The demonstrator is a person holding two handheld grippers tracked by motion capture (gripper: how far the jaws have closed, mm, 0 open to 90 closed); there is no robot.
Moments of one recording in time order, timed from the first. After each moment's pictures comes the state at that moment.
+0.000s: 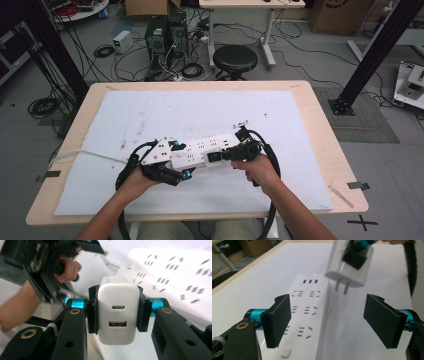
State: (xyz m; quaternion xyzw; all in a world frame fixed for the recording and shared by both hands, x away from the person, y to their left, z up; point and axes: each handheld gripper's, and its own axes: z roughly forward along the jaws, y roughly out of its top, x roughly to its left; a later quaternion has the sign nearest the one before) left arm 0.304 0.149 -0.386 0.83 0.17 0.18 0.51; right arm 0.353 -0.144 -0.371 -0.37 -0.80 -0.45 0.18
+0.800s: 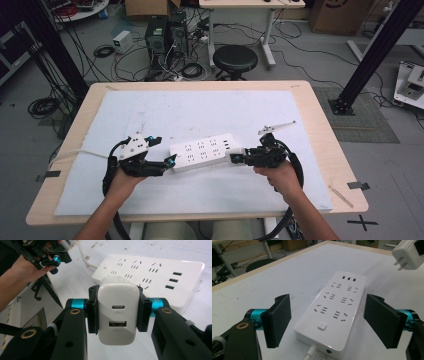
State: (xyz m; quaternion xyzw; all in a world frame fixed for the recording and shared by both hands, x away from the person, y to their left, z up) left arm 0.299 0.191 -0.386 0.77 0.29 0.22 0.52; right arm 0.327 -0.199 -0.365 -0.37 -0.80 -0.47 0.08
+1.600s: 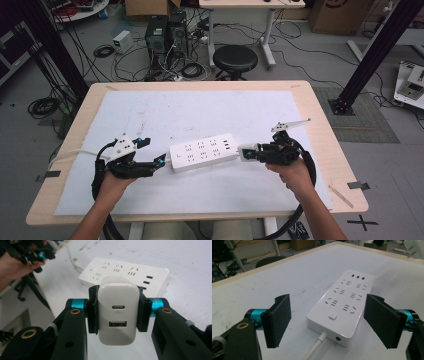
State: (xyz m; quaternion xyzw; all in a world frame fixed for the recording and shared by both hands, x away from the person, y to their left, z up) left arm 0.294 0.216 -0.389 0.75 0.33 0.23 0.52; right arm 0.327 -0.226 -0.353 -0.37 -0.81 -0.46 0.02
